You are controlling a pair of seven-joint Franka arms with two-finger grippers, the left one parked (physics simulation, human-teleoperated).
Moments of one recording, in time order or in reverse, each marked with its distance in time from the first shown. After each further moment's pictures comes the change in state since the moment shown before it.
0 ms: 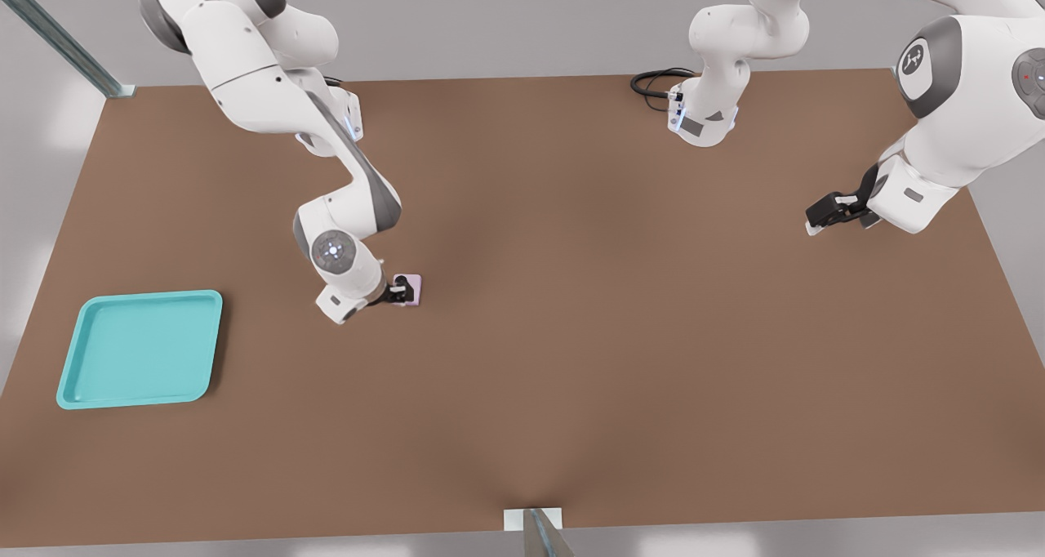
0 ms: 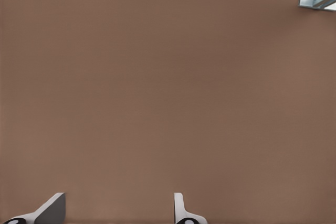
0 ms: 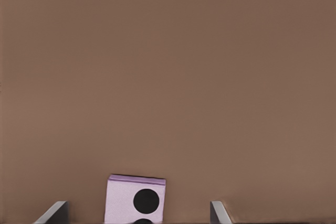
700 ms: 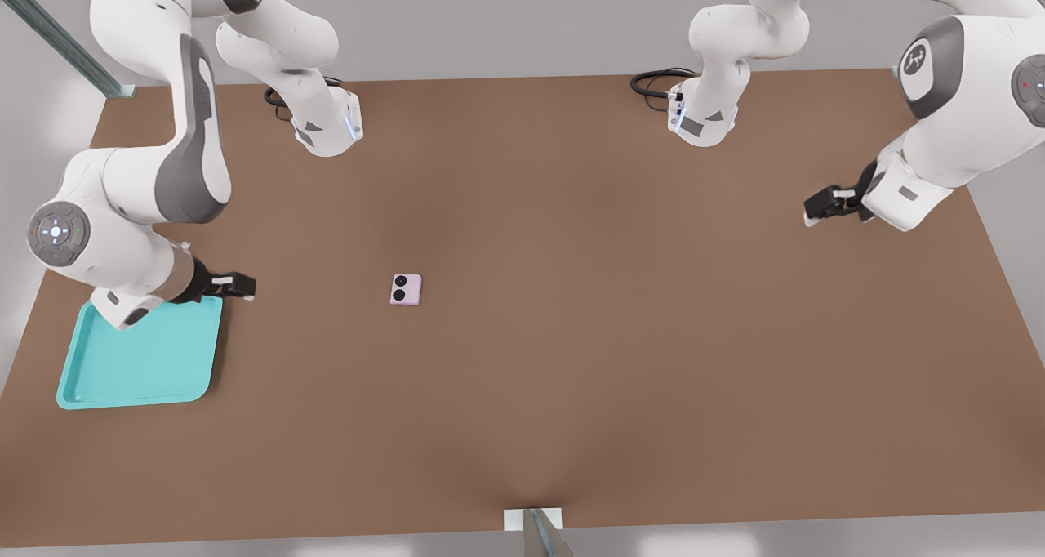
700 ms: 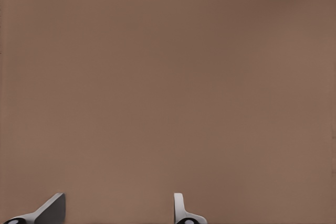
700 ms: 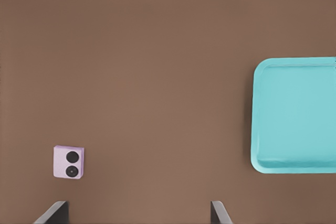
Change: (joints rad) arm -0.066 -0.121 -0.320 0.509 0.121 -0.637 -0.455
